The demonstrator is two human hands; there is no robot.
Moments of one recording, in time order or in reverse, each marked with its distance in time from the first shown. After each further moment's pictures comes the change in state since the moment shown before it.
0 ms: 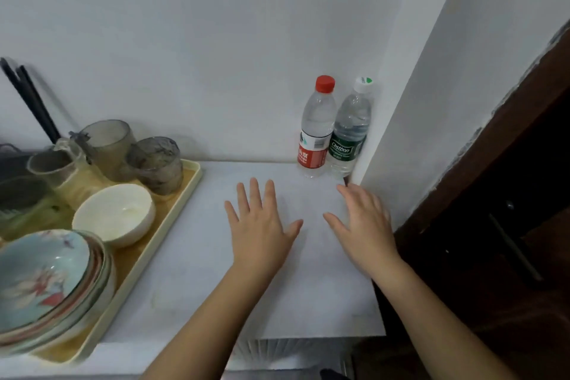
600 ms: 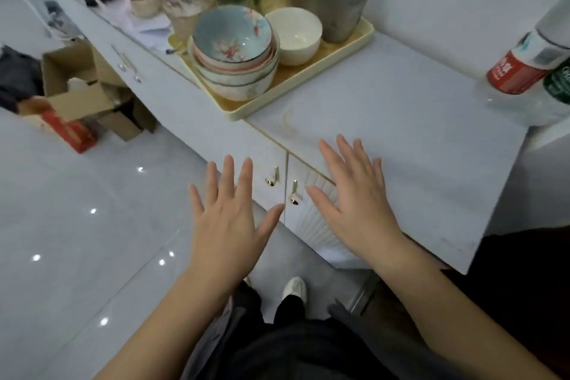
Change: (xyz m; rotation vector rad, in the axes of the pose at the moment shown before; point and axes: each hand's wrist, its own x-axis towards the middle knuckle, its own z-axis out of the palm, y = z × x) left_hand -0.263 -0.069 -0.001 -0.002 0.004 -0.678; right_hand -0.130 -0.096 0.034 0.161 -0.584 -0.735
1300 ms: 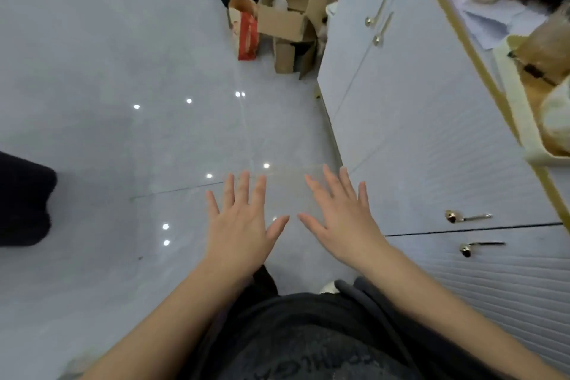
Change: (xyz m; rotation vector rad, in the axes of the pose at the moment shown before) left_hand -0.149 -0.276 0.011 -0.098 -0.118 -0.624; right_hand 0.002 -0.261 0.210 -0.427 -0.644 -0.501
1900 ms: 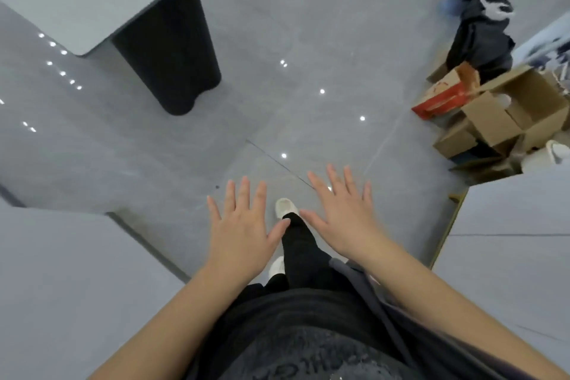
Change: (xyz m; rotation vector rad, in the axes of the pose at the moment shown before) left_hand -0.081 -0.228 0.010 -0.377 0.095 -0.740; right_hand 0.116 -0.287 0.025 -0.479 -0.229 -0.632
